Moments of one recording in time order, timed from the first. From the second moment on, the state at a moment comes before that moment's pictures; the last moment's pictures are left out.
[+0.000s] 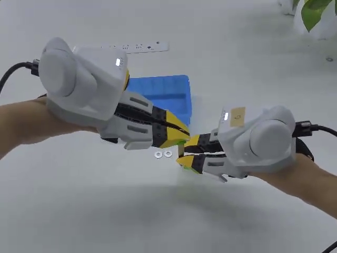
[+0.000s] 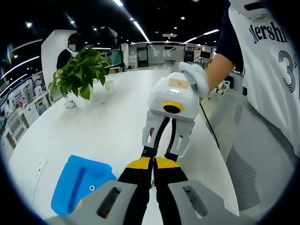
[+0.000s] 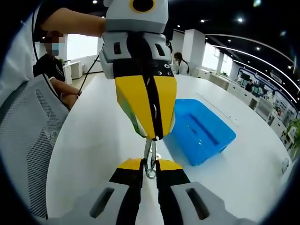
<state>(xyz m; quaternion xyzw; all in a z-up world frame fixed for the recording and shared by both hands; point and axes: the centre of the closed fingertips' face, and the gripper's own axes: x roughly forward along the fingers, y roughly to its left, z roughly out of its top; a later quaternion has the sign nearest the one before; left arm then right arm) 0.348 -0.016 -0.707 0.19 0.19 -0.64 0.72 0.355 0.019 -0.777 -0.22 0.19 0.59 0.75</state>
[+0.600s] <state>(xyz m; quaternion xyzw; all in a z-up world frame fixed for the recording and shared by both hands) 0.347 -0.014 -0.709 0.18 0.20 -0.64 0.71 0.353 0.019 -0.777 -0.22 0.19 0.59 0.75</state>
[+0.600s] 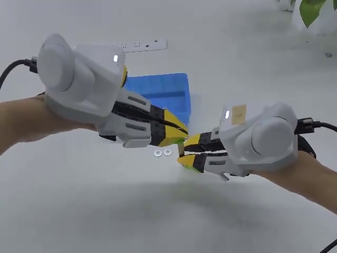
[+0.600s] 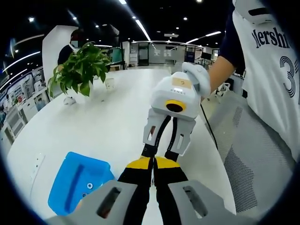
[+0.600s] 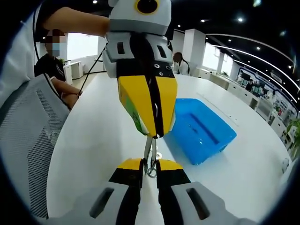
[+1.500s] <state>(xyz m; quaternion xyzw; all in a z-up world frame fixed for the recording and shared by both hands) 0.342 -0.015 -0.707 0.19 0.22 -0.65 0.70 0.349 0.023 -0.776 -0.22 0.18 0.59 0.76</state>
